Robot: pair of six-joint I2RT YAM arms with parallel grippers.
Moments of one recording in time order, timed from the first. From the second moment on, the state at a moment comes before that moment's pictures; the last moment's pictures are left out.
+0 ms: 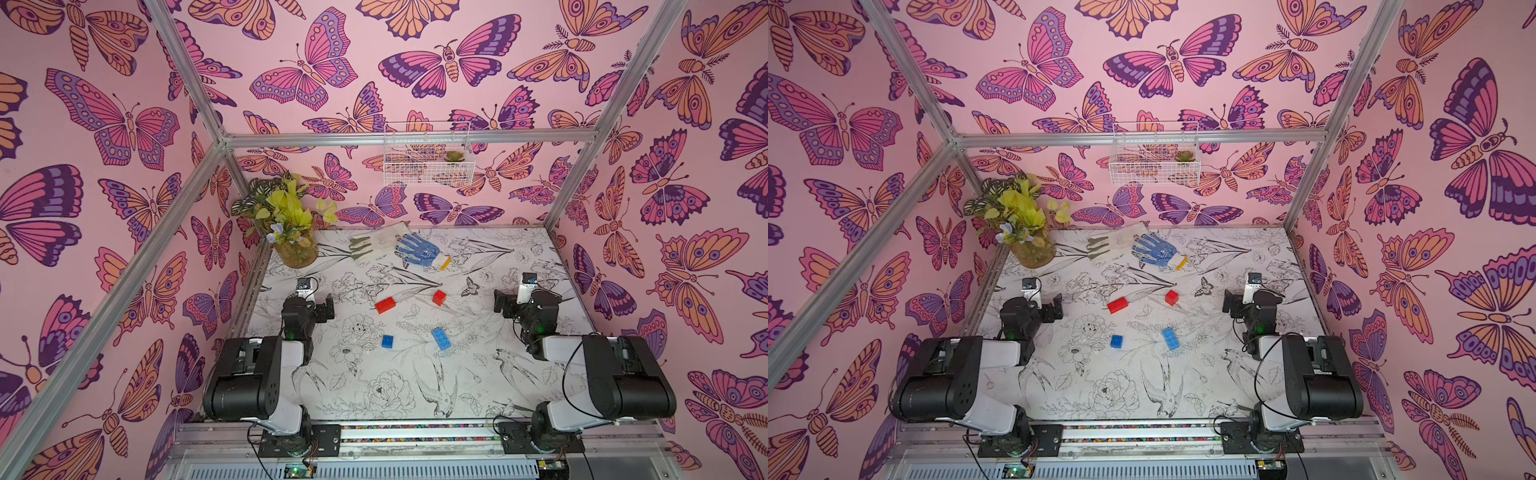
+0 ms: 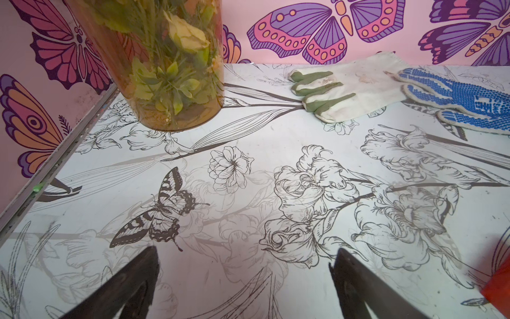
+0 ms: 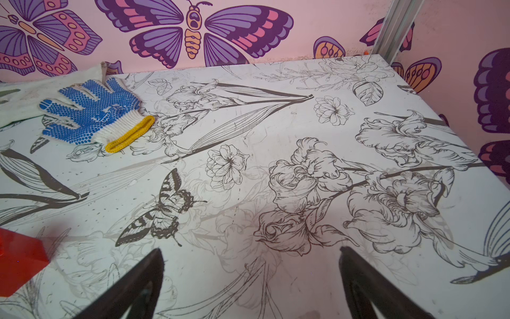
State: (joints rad) left arm 0.03 1.53 0.36 0.78 0.03 0.01; right arm -0.03 1.50 0.38 0.72 -0.05 0.05
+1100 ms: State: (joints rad) left arm -0.02 0.66 1.03 -0.54 0.45 -0.19; right arm 0.15 1.09 0.90 -0.45 -0.06 0.20
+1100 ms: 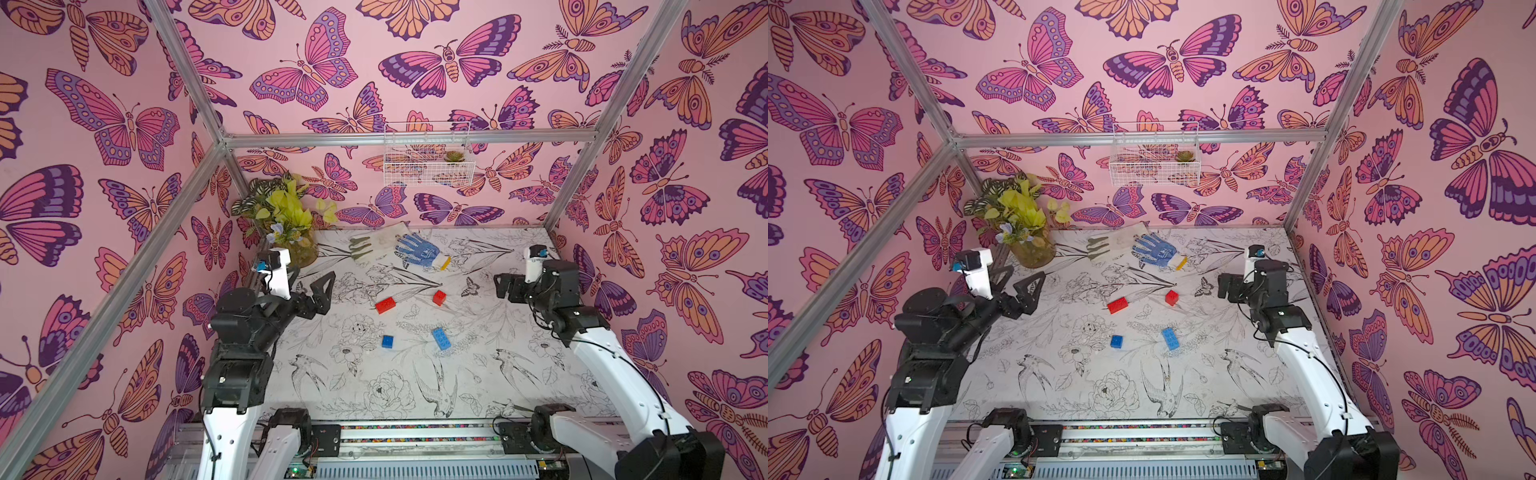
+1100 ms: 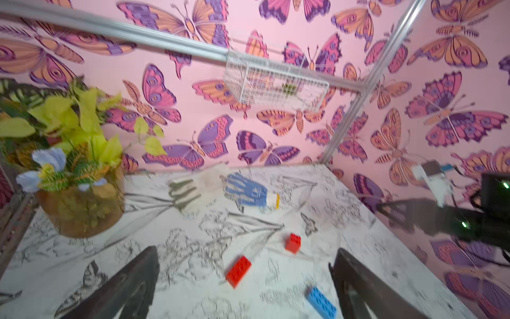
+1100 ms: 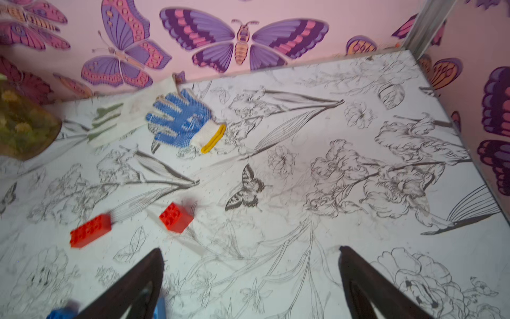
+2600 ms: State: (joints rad) left arm -0.03 0.37 0.82 -0.84 0.55 -0.04; right arm 0.49 1.98 1.54 -0.83 0.00 -0.23
